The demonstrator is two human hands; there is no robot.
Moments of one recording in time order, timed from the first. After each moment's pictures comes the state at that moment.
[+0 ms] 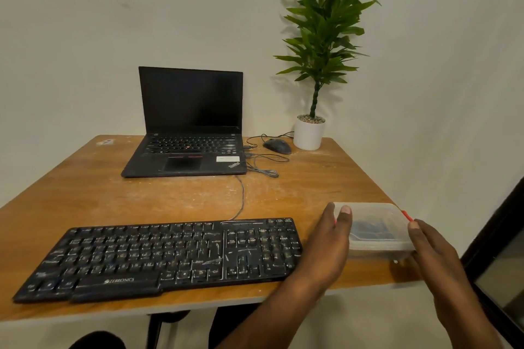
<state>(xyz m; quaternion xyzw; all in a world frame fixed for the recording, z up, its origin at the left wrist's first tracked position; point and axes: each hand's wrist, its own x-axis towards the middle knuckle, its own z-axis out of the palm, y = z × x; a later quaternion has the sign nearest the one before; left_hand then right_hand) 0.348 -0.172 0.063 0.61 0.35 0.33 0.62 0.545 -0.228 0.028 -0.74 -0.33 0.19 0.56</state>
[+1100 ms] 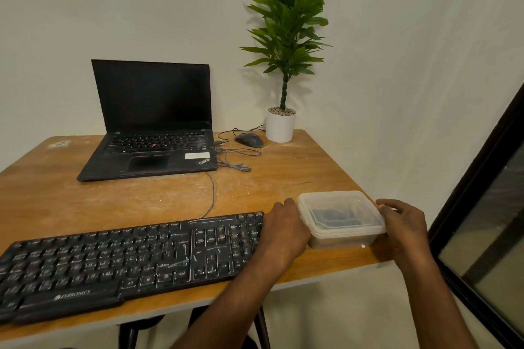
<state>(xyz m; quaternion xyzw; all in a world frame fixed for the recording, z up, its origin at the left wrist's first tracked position) 0.362 -0.127 0.048 0.79 0.48 0.20 0.32 0.575 -0.197 0.041 -0.78 -0.24 0.12 0.56</state>
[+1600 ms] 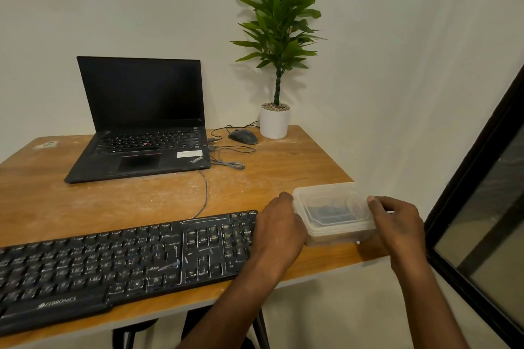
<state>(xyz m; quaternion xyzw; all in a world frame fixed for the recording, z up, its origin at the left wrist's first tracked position) 0.362 -0.132 0.039 0.79 0.47 0.29 0.27 0.548 -0.214 0.054 -0.79 -0.32 0.05 0.51</state>
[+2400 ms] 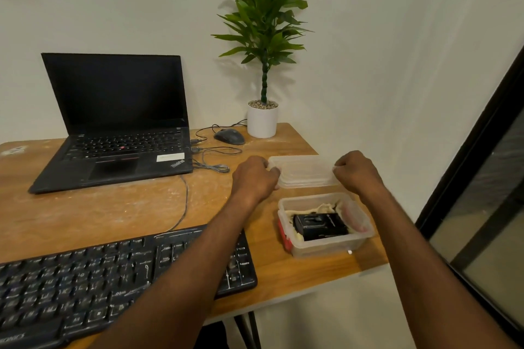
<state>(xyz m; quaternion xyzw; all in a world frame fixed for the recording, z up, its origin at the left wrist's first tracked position) 0.400 -0.023 0.069 0.74 0.50 0.29 0.33 0.604 -0.098 0.086 -0.85 -0.42 0.08 0.30</state>
